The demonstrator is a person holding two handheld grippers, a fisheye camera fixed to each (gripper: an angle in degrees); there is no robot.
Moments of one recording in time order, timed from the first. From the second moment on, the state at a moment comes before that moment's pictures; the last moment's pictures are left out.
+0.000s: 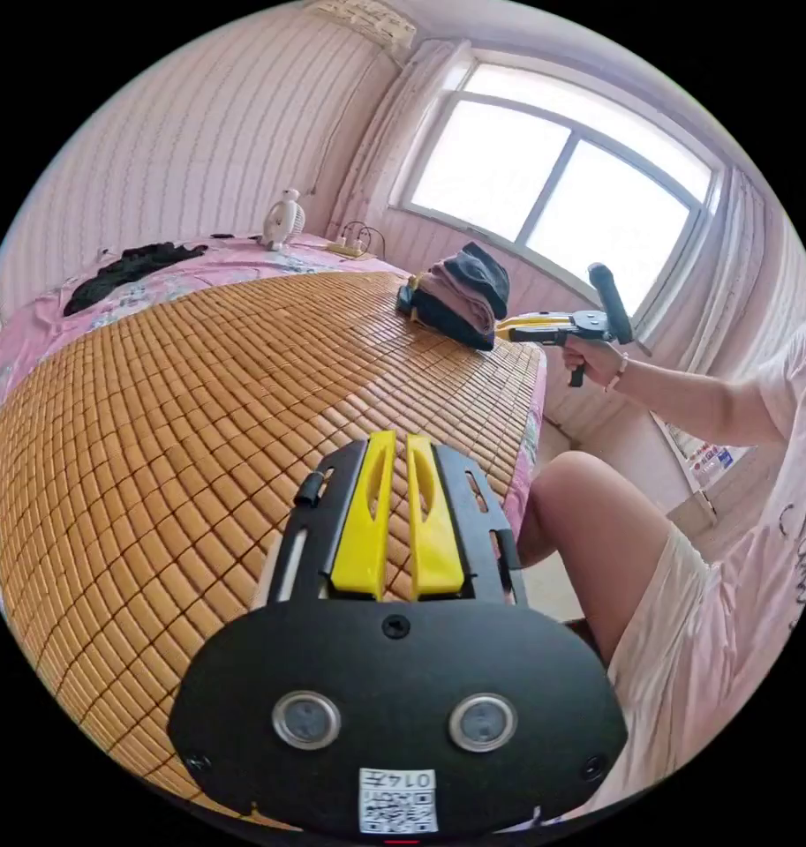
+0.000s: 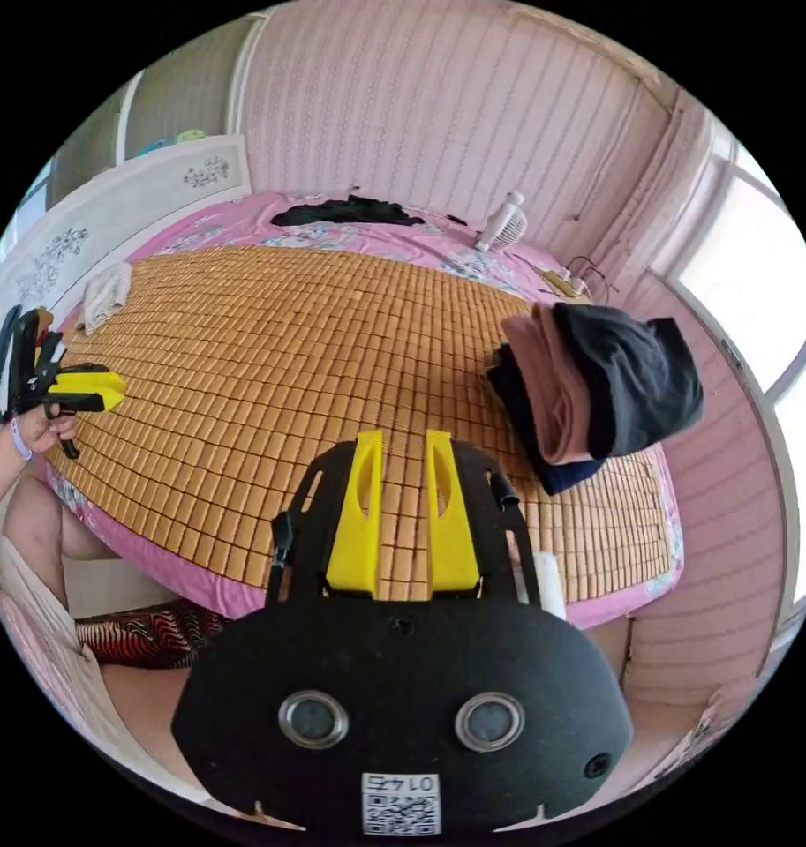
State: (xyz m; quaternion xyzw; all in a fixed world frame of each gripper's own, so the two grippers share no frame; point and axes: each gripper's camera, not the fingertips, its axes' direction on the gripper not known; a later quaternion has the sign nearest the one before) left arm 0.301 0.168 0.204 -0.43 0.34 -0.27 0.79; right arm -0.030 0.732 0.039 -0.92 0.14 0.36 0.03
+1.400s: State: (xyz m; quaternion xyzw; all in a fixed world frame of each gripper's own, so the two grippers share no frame) left arm 0.197 -0.050 0.187 -0.41 0.19 -0.20 0.87; right arm 0.034 0.730 0.212 -0.65 0.23 0.67 0.29
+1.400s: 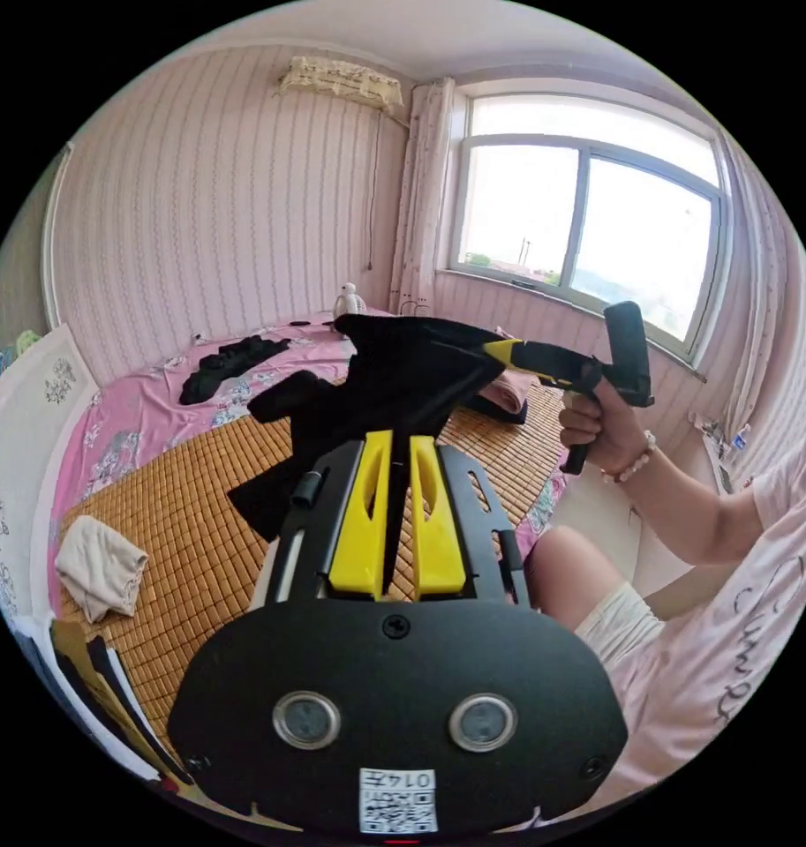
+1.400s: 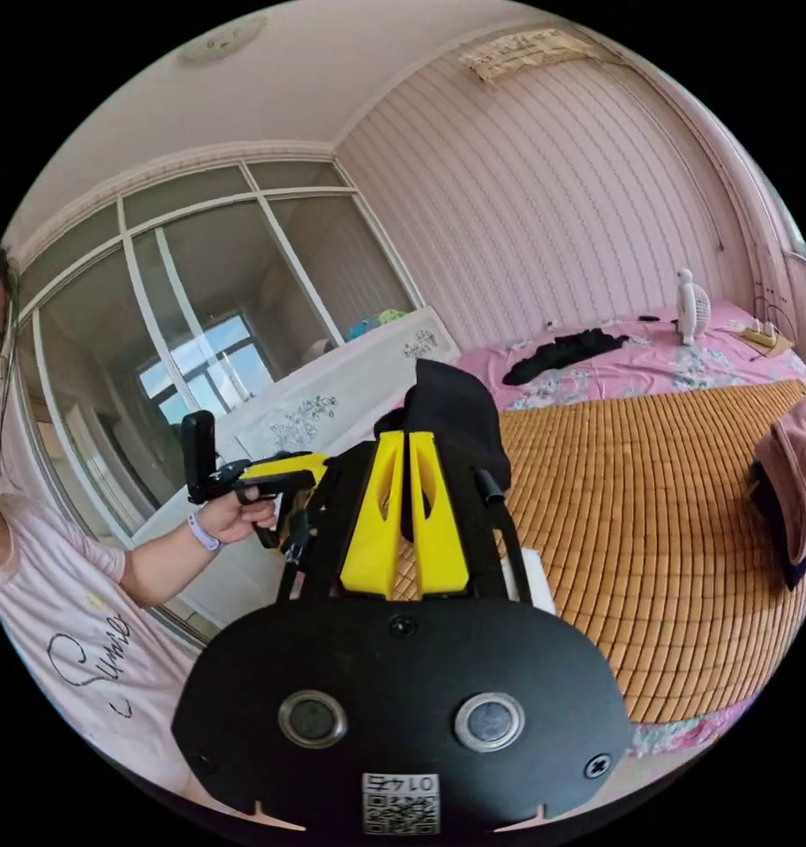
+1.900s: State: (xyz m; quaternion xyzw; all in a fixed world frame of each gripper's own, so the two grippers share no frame) left arm 0.184 0.154 0.075 -0.60 0.10 -0.33 0.72; right arm -0.115 0.693 0.175 -0.83 0.13 0.54 0.01
